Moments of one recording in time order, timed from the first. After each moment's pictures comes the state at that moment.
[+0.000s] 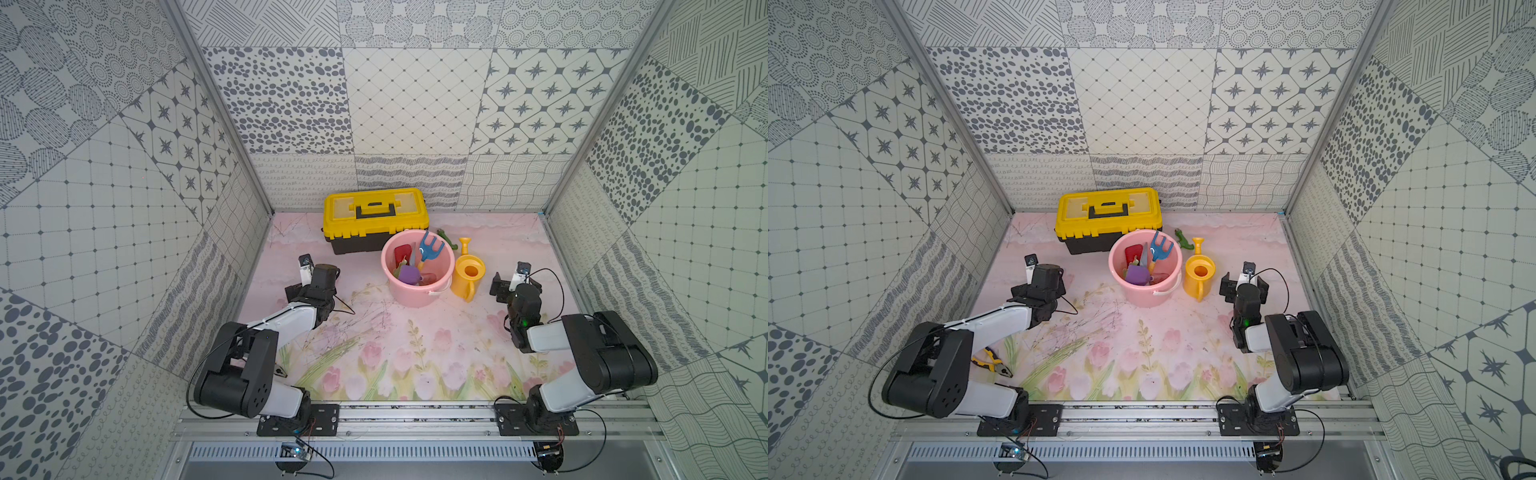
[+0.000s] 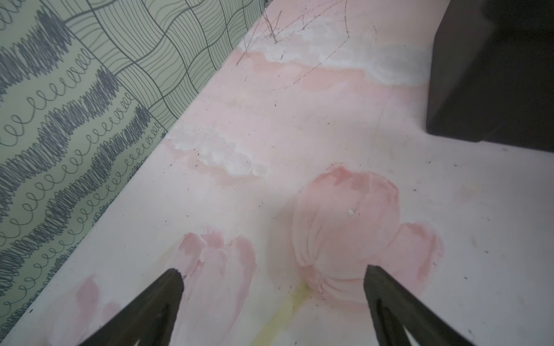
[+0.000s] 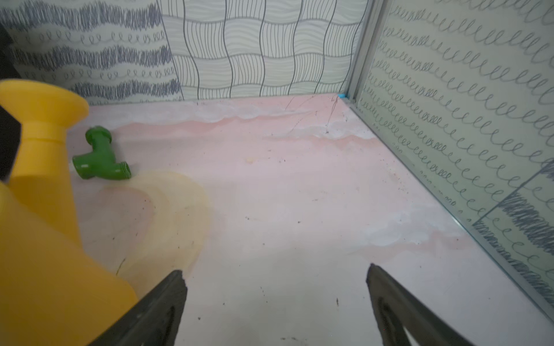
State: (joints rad) left arm -0.17 1.49 0.63 0.09 -0.67 -0.30; right arm 0.12 1.56 0.30 0.95 0.32 0.04
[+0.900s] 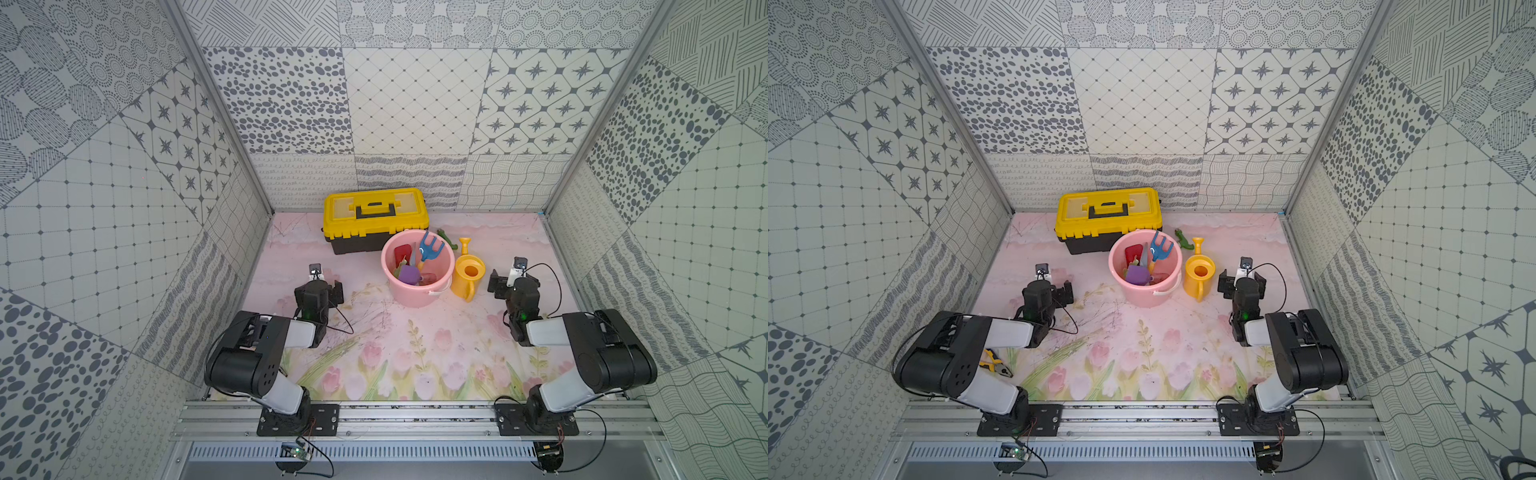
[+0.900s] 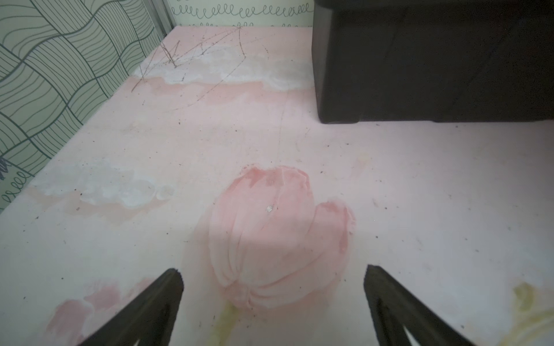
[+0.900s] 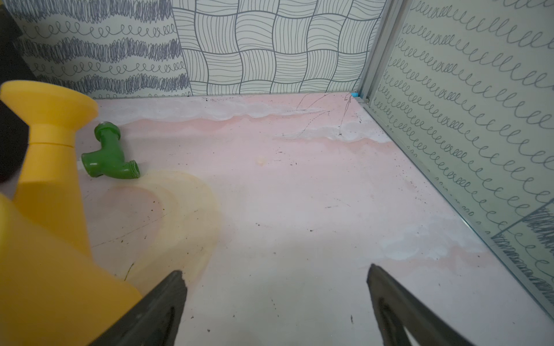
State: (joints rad) left arm -0.12 1.57 0.38 0.70 -0.31 -0.08; right arm 0.12 1.56 0.36 0.89 0.30 0.03
